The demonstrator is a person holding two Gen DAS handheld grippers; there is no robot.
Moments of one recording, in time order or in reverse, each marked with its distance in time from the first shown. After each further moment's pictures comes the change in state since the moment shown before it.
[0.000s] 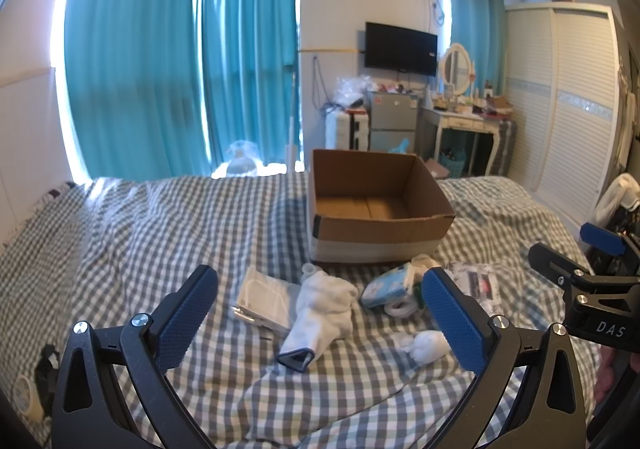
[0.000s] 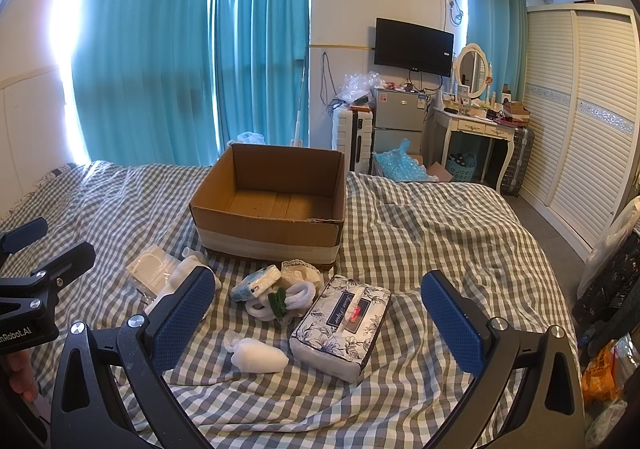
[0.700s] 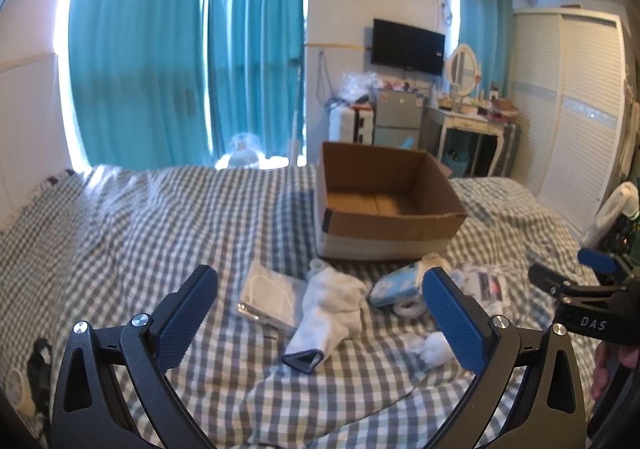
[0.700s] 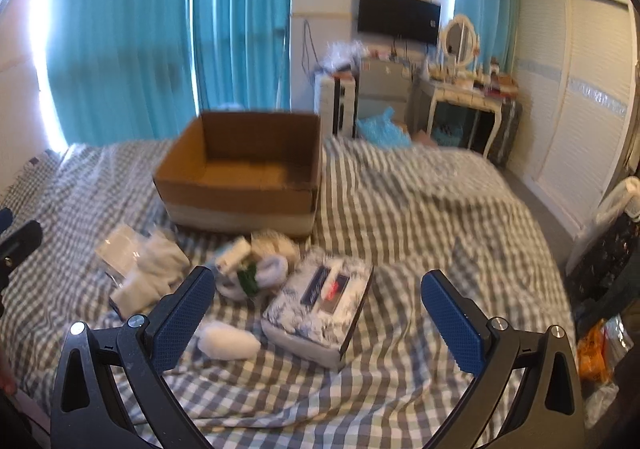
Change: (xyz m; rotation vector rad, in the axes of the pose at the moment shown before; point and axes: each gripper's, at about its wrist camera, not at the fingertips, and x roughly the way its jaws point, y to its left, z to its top) left arm 0.013 0.012 0.000 -0.033 0.018 0.002; right arm 0.044 -0.020 -0.020 0.039 0.148 -0.050
